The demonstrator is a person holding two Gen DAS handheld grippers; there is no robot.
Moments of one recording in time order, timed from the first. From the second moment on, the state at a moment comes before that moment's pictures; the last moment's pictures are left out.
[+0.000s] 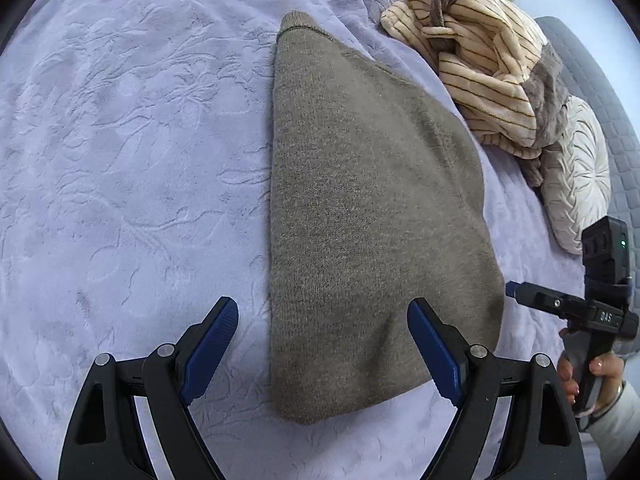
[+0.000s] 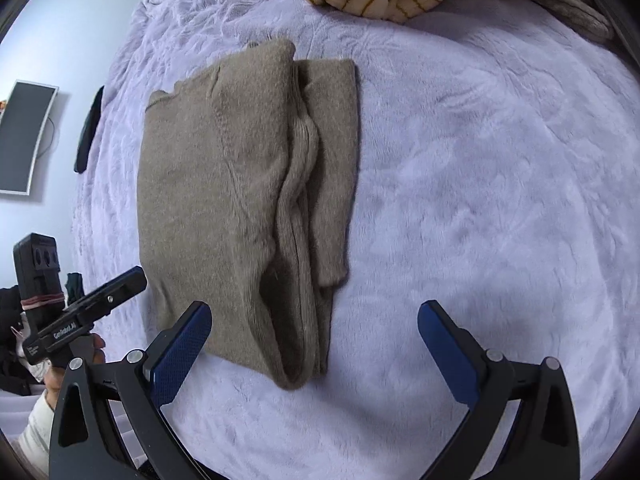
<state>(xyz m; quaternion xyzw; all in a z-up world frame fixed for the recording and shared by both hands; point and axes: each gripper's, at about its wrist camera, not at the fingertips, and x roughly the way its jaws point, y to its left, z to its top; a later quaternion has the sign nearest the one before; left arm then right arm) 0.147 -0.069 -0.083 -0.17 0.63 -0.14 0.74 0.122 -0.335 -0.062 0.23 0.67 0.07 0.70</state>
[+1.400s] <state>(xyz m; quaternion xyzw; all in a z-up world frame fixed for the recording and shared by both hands) 0.043 -0.007 -0.017 -0.26 0.55 -0.24 0.75 0.161 -0.277 -0.035 0.40 0.60 0.23 0.65</state>
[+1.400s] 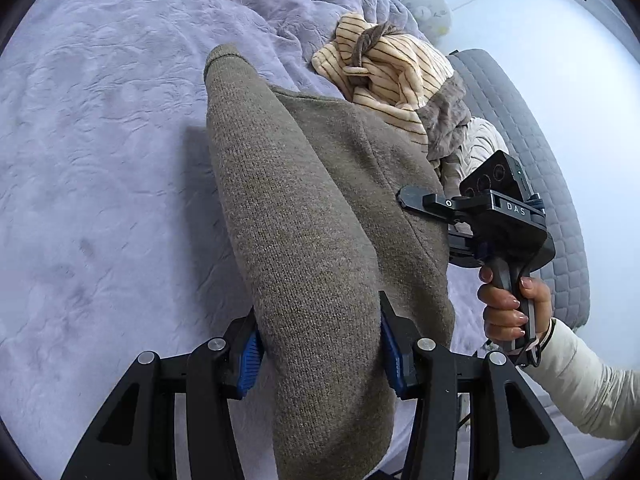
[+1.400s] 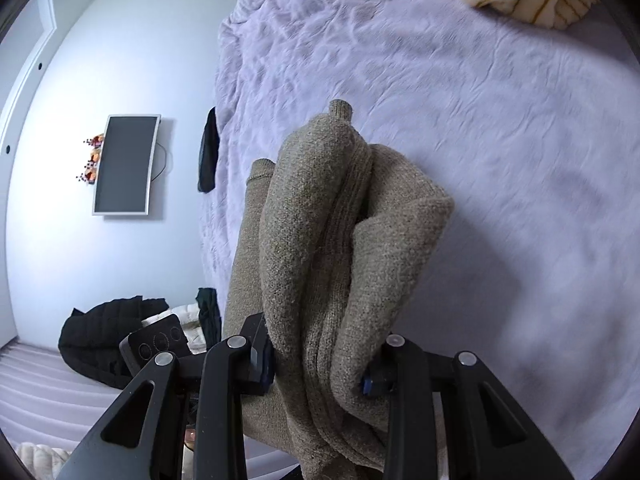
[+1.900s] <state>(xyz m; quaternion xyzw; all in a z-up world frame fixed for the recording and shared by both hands) -0.058 0.057 -0.062 -0.20 0.63 -0.12 0.74 0.090 -0.178 -0.085 0.21 0.67 0.15 0.69</state>
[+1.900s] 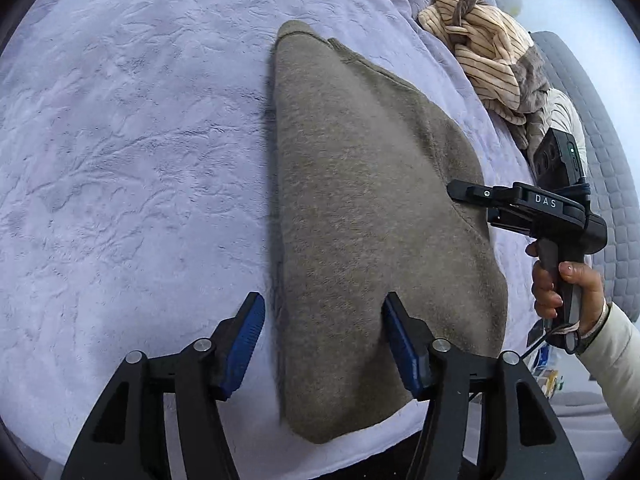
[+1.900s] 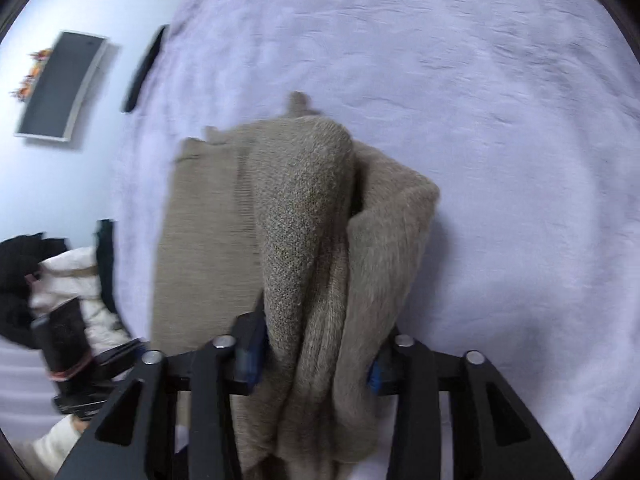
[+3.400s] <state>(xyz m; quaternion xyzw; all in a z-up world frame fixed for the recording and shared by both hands) -0.079 0.001 0.011 -0.04 0.64 0.00 0.77 -0.042 -0.121 0.030 0.12 0.67 -0.04 0.73</state>
